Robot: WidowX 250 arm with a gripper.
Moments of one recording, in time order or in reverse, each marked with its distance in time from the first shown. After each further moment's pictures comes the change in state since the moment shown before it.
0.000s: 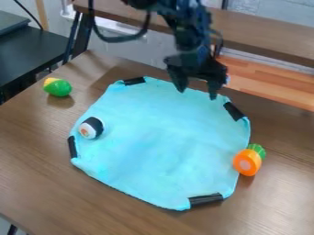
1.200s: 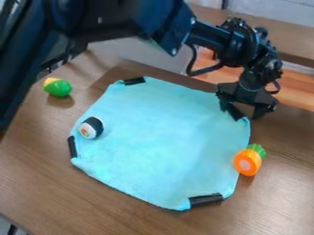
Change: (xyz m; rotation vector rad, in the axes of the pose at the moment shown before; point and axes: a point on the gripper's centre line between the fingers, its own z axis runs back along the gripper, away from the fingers) arm 0.026 -0.058 -0.090 0.192 -0.065 0.026
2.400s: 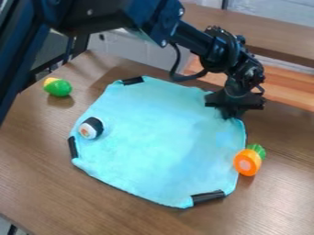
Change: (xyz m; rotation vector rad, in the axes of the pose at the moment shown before) arm -0.012 0.015 -0.013 -0.068 0.007 0.256
